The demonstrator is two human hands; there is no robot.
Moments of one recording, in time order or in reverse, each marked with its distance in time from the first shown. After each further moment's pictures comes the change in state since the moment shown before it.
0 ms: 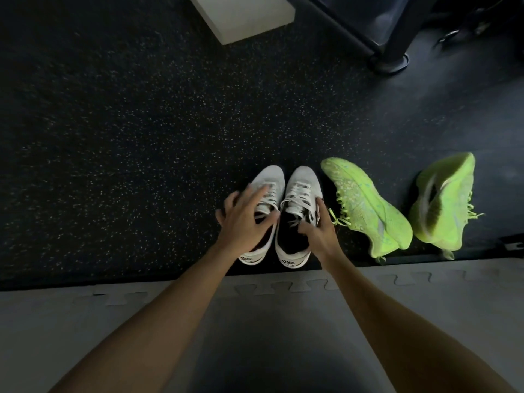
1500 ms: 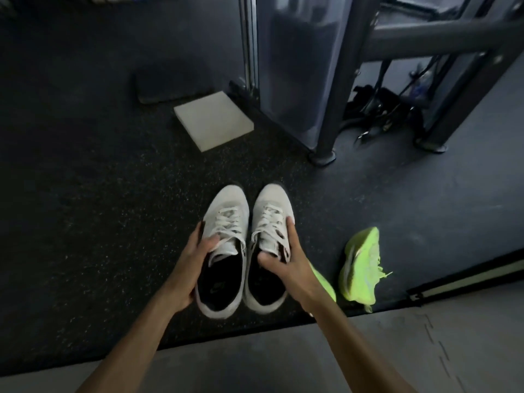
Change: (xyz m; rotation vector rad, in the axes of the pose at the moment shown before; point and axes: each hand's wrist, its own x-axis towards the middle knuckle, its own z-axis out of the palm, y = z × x) left_hand -0.056 0.184 -0.228 -1.079 -0.097 -0.163; right_hand -0.138 -0.233 -0.121 0.111 -0.237 -0.310
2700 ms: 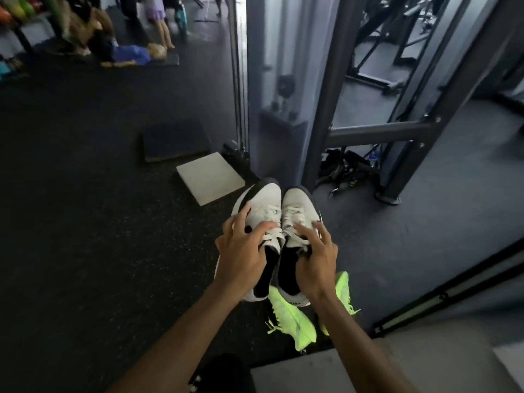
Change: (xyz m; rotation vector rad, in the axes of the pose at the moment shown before) left_hand -0.072 0.235 0.092 1.007 0.164 0.617; right_hand -0.069 -0.238 -0.019 -0.526 0.571 -0.238
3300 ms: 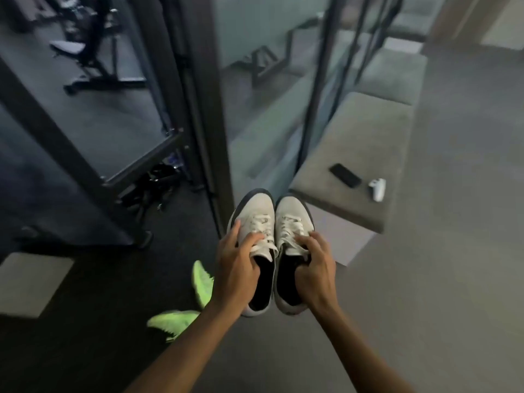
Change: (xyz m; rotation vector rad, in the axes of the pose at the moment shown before) left_hand -0.159 0.494 -0.089 -0.270 -0.424 0.571; right_hand -0.248 -0.090 -0.493 -0.053 0.692 0.596
